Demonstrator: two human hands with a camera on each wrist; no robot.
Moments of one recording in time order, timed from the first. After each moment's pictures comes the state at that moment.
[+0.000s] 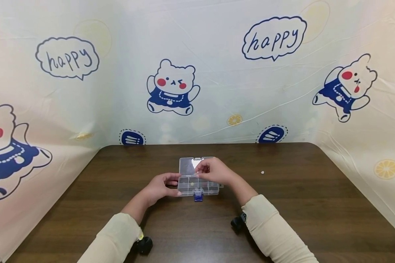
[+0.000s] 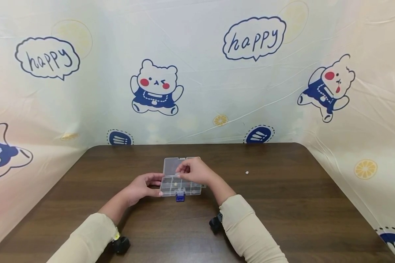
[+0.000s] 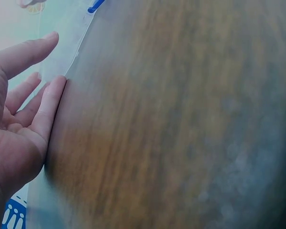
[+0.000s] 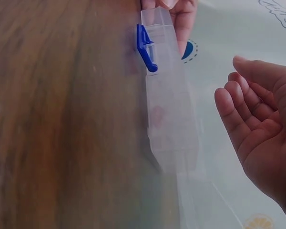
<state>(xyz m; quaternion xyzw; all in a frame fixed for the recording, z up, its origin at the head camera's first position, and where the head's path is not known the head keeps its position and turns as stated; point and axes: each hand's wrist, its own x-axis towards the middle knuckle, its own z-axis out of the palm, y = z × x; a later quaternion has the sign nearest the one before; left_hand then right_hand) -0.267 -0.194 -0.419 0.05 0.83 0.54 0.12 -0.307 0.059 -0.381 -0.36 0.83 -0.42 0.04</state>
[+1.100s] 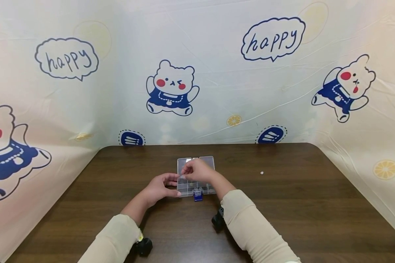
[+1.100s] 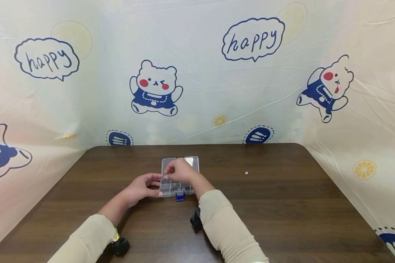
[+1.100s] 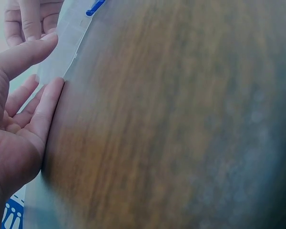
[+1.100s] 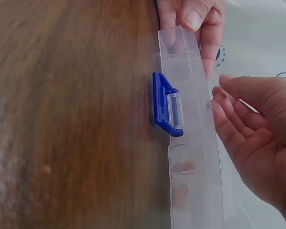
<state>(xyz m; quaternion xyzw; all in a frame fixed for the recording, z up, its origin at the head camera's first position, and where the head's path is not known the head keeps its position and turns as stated) -0.265 -0.195 -0.417 0.07 0.82 0.56 0.13 -0.321 0.007 -0.387 -0.33 0.86 -0.38 0.09</state>
